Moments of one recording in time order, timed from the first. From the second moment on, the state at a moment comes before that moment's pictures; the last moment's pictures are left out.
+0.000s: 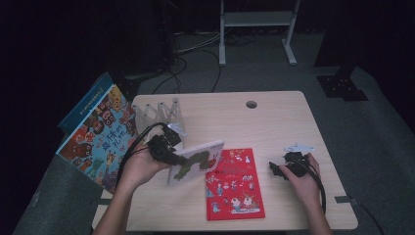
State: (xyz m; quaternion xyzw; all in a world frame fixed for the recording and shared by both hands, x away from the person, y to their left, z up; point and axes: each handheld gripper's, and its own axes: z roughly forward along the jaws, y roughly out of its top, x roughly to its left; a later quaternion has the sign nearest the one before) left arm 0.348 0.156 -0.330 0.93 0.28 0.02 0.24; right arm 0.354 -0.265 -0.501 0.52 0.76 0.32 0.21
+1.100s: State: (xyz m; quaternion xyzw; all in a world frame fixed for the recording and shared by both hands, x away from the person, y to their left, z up) left arm 0.341 0.270 -0.307 0.88 0.39 0.05 0.25; right arm 0.357 -0.267 -0.504 0.52 0.76 0.33 0.22
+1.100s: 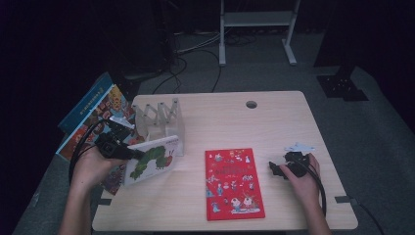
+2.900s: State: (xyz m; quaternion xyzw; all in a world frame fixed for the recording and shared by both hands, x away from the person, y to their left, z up) left arm 0.421 0.244 -0.352 0.85 0.47 0.08 0.24; right arm 0.358 -0.267 -0.504 0.52 0.76 0.32 0.21
